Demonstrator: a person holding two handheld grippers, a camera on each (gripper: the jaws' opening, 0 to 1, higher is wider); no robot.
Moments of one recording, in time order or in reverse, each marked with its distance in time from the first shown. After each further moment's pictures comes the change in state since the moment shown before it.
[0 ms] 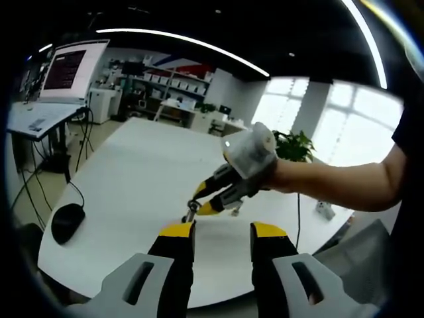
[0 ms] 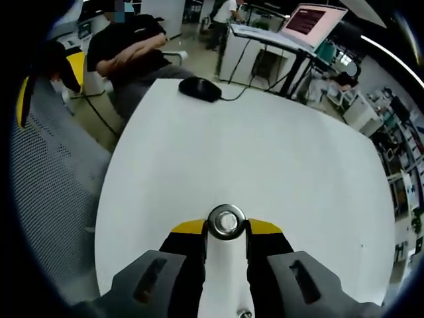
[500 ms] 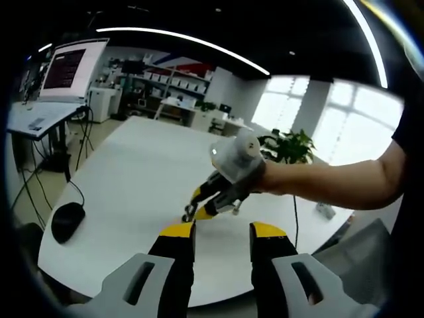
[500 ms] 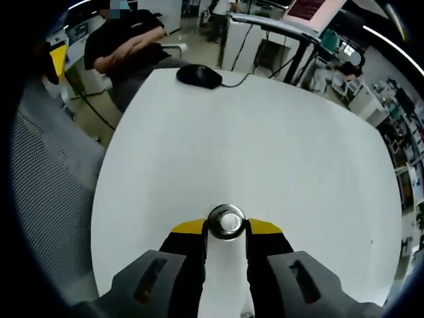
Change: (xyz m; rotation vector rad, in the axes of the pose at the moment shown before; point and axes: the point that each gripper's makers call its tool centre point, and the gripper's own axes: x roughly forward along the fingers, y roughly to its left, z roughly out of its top) left arm 0.000 0.000 -0.002 -0.001 0.009 0.001; right arm 0.024 0.004 -0.014 0.019 0.058 0.050
